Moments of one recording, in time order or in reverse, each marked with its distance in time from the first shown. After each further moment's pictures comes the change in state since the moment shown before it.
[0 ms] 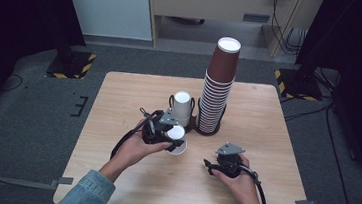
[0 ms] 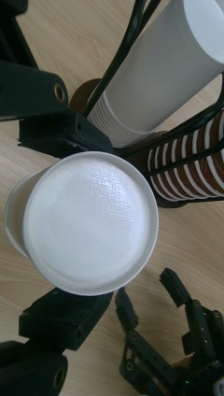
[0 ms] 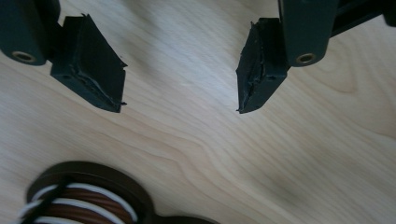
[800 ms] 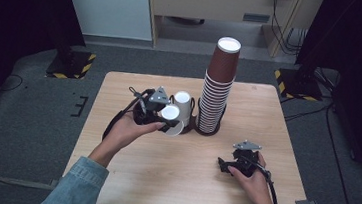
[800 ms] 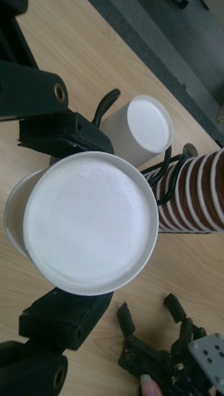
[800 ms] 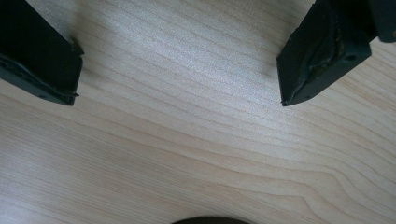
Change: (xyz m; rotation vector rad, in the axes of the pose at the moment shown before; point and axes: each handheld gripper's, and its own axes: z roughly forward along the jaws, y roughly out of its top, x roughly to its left) left arm 0.031 0.028 -0.039 -0.055 0.039 0.017; right arm -0.049 -0.025 0.001 0.057 -0.141 0.197
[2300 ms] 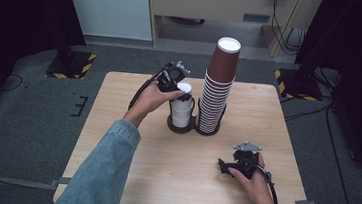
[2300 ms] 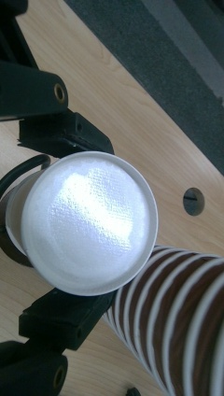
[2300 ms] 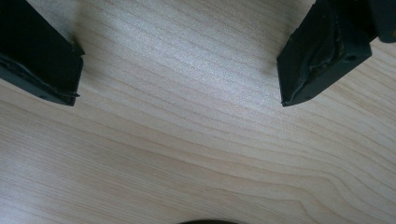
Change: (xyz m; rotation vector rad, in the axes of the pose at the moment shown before) left arm 0.082 0.062 0.073 0.120 0.050 -0.112; right arm 0.001 -0.003 -0.003 -0.005 -0.001 -0.003
